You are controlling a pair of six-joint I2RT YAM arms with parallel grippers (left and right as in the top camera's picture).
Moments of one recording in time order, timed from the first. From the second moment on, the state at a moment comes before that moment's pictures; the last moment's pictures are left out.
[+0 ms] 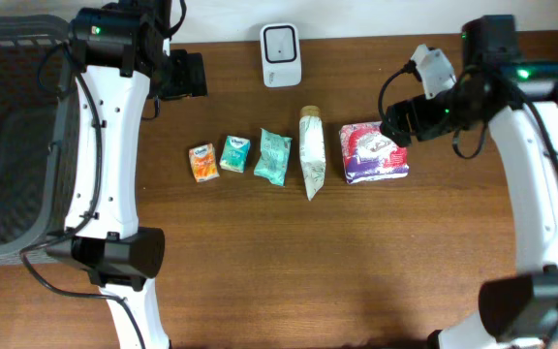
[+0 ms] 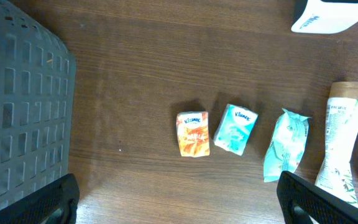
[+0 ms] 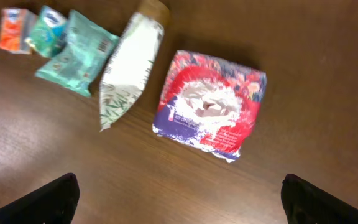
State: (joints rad) left arm -0.17 2.12 2.58 -1.63 -0.15 -0.26; right arm -0.01 1.74 1.82 -1.28 -0.31 -0.29
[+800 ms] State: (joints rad) left arm -0.17 2.12 2.58 -1.63 -0.15 -0.26; right arm -0.15 2.31 1.75 -1.19 -0.65 -0.35
